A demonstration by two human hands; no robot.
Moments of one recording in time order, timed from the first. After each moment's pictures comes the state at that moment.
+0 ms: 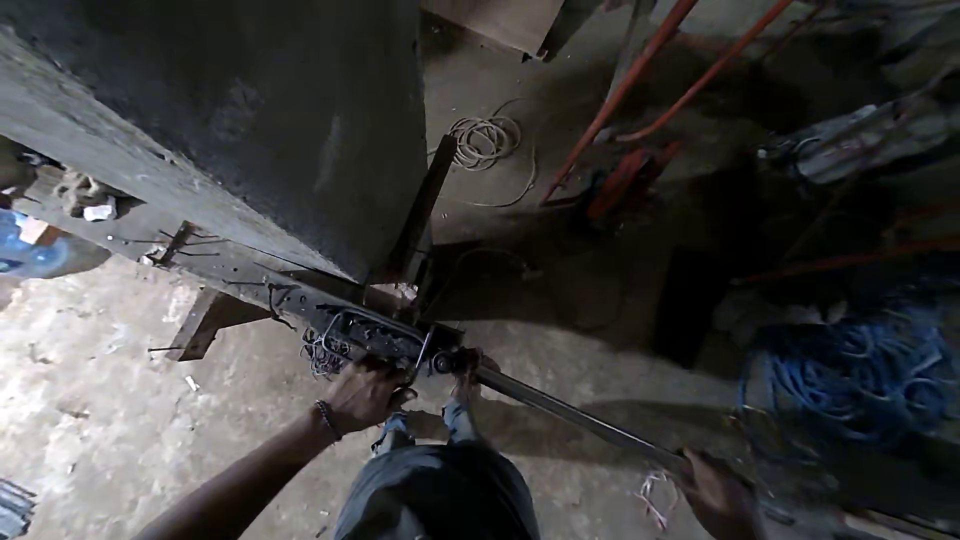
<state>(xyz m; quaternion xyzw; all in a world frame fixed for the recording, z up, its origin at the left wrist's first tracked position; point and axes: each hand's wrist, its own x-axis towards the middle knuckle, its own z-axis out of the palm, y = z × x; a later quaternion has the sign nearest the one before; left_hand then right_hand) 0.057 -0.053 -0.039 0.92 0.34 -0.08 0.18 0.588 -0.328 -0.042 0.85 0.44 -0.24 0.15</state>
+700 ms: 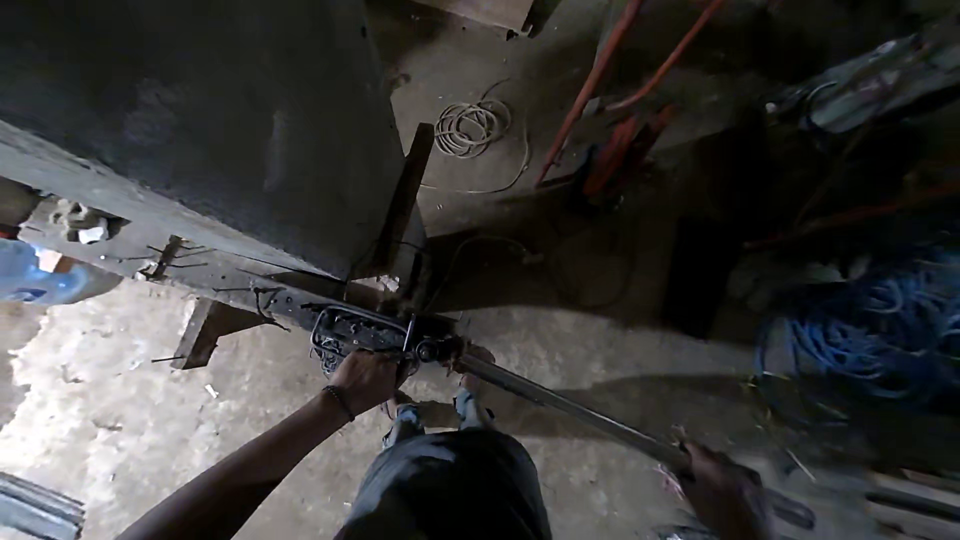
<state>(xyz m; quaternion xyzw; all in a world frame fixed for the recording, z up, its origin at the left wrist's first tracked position) 0.104 -0.049 -0.022 0.85 0.42 -0.28 0.17 0.560 -0.348 -0.025 0.86 0.42 -0.26 0.17</state>
